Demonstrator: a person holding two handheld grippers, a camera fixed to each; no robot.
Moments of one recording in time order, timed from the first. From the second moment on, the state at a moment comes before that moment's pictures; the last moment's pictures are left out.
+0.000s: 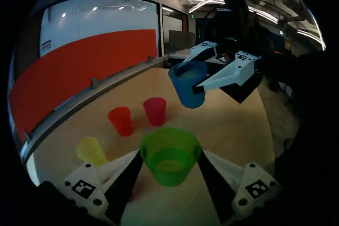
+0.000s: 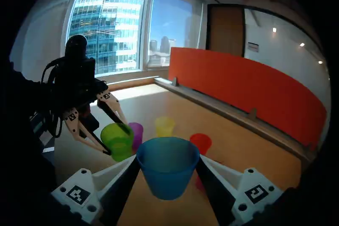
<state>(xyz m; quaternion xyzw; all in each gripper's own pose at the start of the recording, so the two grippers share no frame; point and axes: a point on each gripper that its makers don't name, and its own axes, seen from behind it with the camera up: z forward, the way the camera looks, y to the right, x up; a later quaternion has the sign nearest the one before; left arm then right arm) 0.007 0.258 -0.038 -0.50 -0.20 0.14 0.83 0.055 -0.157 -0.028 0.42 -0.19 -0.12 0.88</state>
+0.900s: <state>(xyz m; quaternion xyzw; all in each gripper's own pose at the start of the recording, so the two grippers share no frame) -0.063 0.264 -0.029 -0.49 -0.26 0.19 0.81 -0.014 -0.158 -0.028 0.43 -0.24 -0.14 0.86</state>
